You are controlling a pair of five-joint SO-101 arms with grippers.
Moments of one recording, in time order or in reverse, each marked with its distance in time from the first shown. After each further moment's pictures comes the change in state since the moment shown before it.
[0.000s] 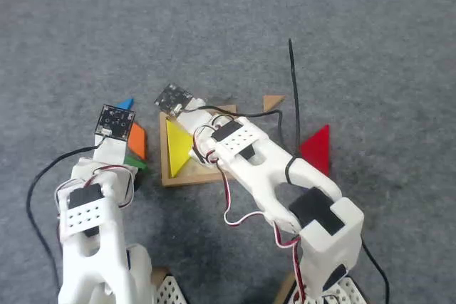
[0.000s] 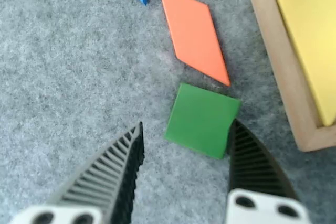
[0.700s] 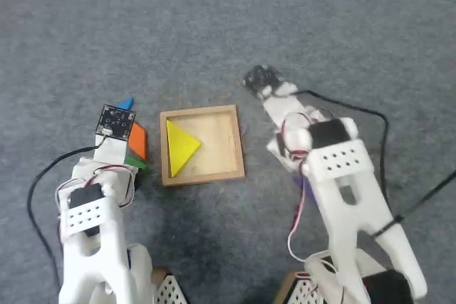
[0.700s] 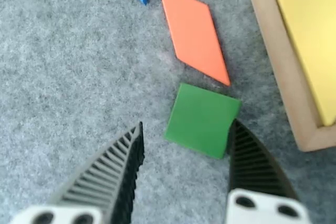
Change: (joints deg) left arm 0.0 0.0 0.0 0.0 0.0; right arm 23.7 -41.9 17.0 29.1 9.8
